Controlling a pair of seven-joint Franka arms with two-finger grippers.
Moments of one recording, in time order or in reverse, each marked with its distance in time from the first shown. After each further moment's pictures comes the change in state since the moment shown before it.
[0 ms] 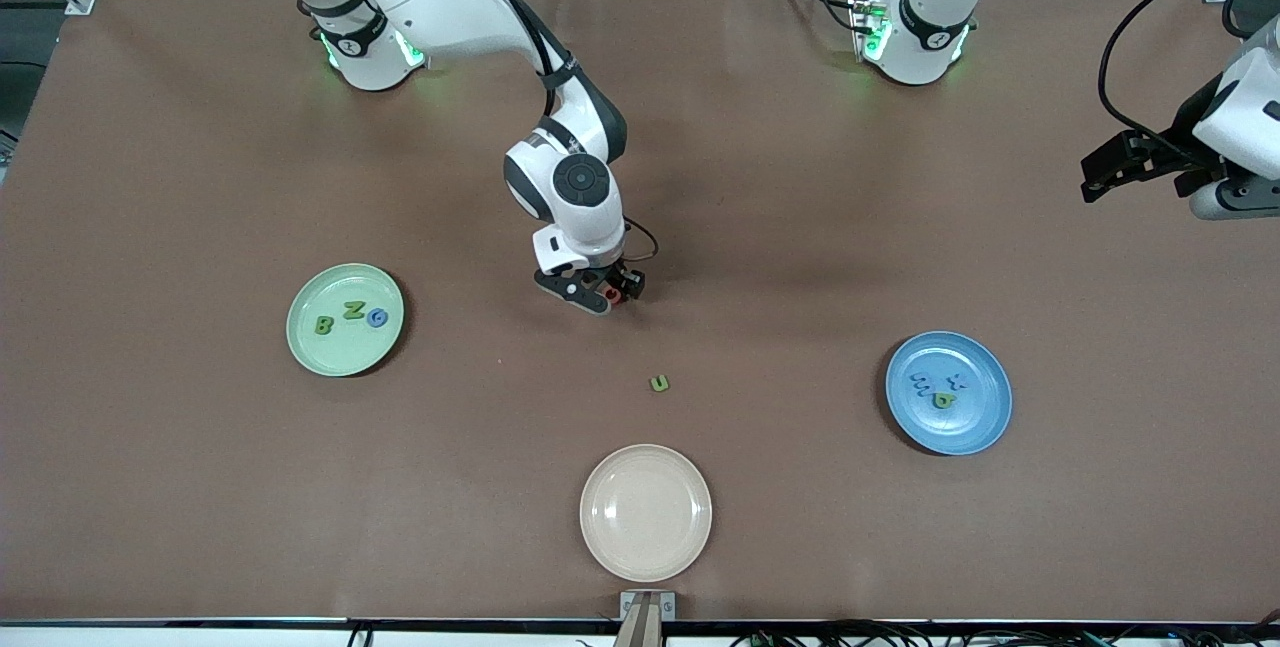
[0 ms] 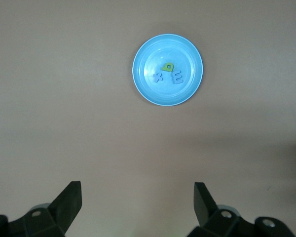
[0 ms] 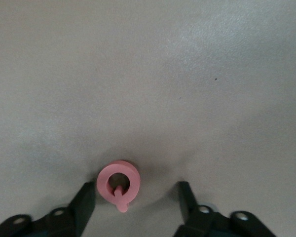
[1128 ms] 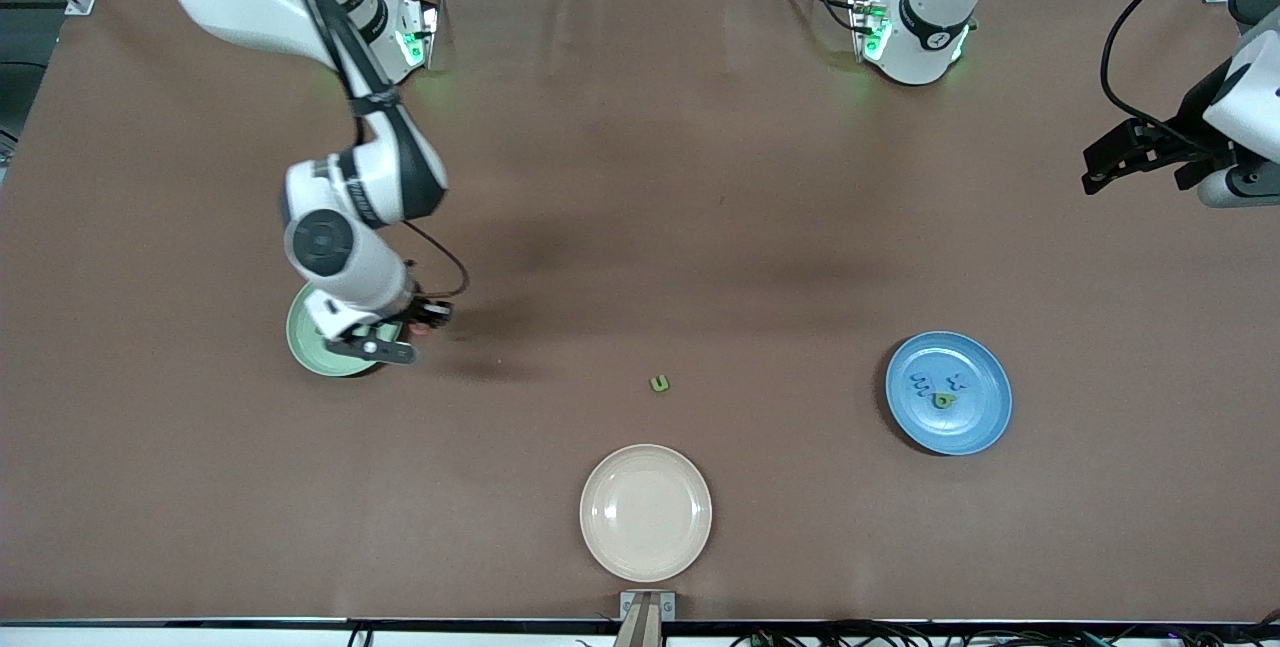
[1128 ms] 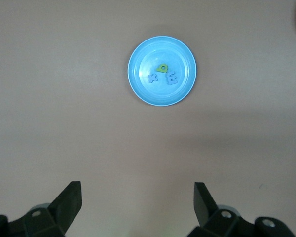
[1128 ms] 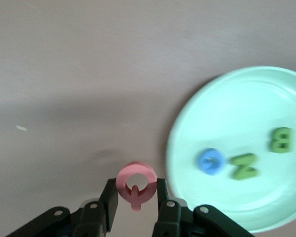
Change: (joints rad) left arm 0.001 -0.013 0.007 0.008 -0.025 -0.003 0.004; right arm -0.466 -0.332 -0.041 -0.293 -0.011 -0.167 -0.856
